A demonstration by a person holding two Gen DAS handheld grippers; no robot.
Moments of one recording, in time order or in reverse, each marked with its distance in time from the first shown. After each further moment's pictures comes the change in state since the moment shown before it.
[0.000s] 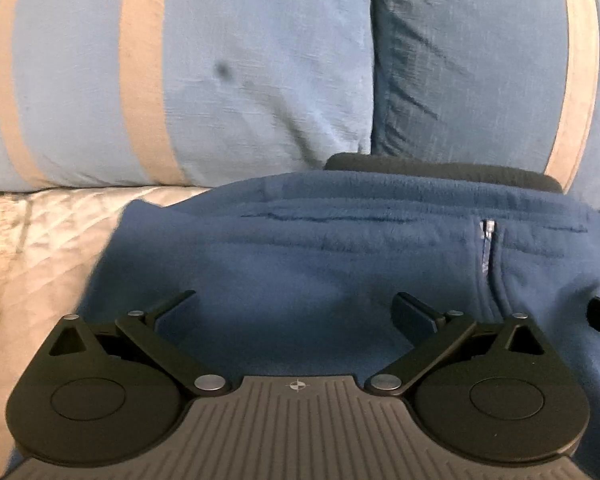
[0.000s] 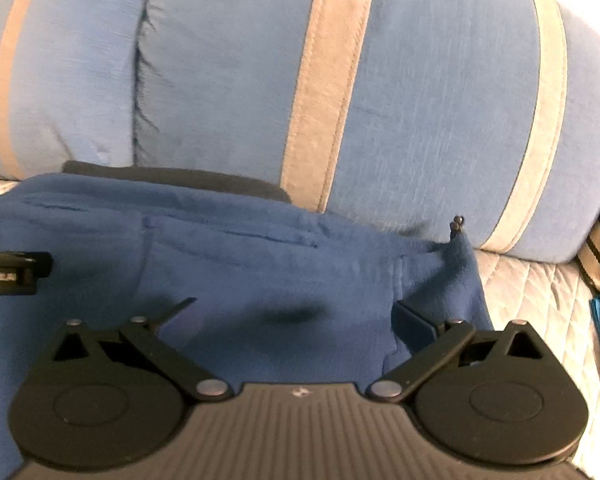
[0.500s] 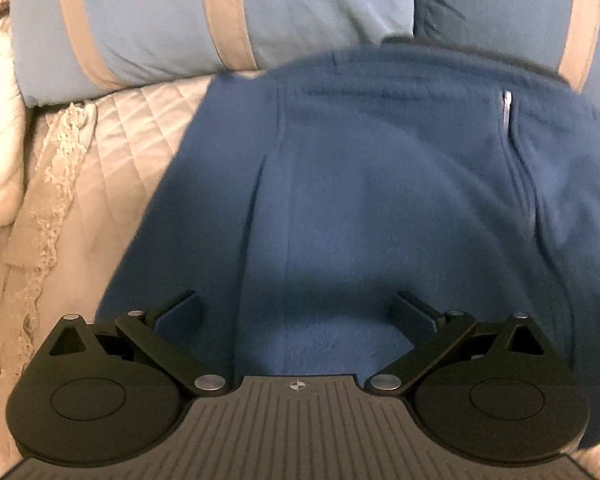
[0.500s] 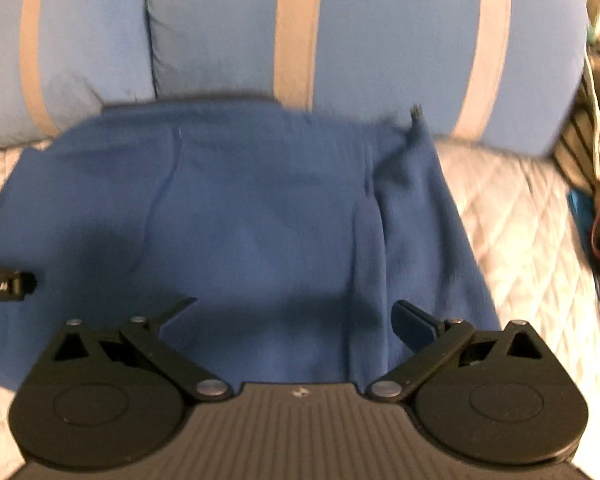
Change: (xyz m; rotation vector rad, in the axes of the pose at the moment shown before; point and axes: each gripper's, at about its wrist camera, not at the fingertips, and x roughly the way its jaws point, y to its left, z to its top) left arm -0.042 0.031 -0.049 0.003 0.264 0.072; right arm -0.033 -0.040 -0.051 0.088 0.262 0.047
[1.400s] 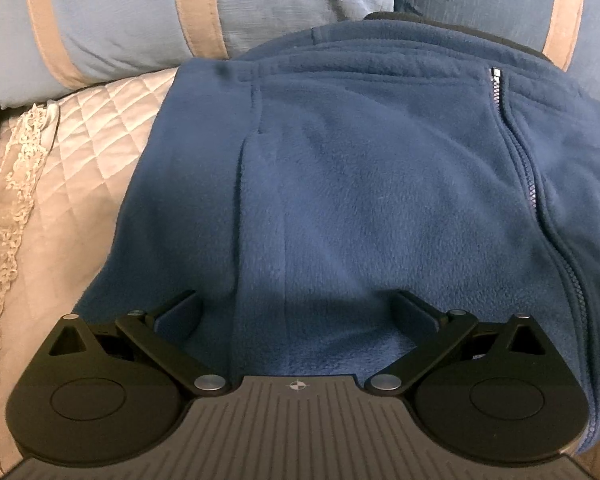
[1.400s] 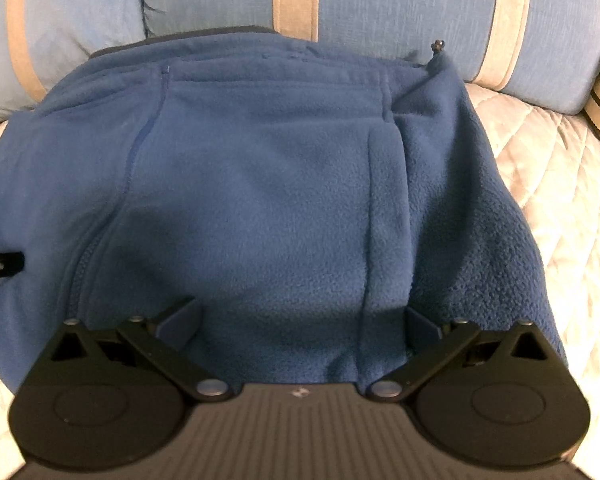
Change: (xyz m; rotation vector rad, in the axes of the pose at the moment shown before) left arm 0.027 0.010 -0.004 0.029 -0.023 -0.083; right arm 0.044 -0.008 -0.018 0.003 0.032 0.051
